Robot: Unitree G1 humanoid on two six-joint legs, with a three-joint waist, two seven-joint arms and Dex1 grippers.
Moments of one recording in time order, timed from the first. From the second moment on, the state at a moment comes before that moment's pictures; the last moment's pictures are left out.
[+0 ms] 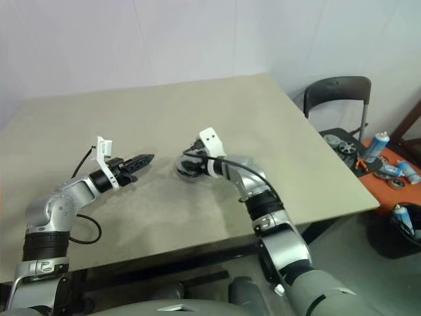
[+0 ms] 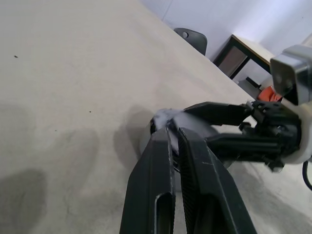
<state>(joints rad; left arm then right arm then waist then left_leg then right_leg) -0.33 0.46 0.25 0.08 -0.68 0.75 -0.70 -0.76 -0.07 0.15 0.51 0.13 0.57 0.63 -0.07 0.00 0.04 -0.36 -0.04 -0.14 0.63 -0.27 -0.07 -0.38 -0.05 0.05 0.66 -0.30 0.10</state>
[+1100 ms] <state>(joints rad) -0.33 0.46 0.25 0.09 -0.68 0.75 -0.69 -0.74 -0.05 0.20 0.60 0.09 0.43 0.61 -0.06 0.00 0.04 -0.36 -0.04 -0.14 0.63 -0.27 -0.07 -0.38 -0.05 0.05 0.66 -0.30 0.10</state>
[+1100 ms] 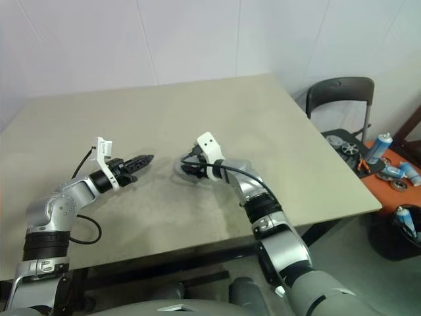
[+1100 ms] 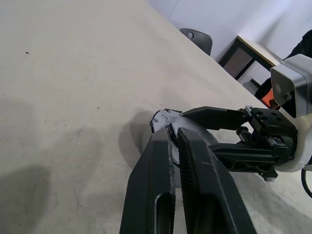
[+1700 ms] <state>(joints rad) -0.33 0.46 0.25 0.09 -0.68 0.75 -0.68 -0.75 -0.10 0.22 0.55 0.08 0.43 0.70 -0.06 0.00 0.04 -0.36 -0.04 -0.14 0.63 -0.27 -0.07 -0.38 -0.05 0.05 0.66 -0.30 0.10</state>
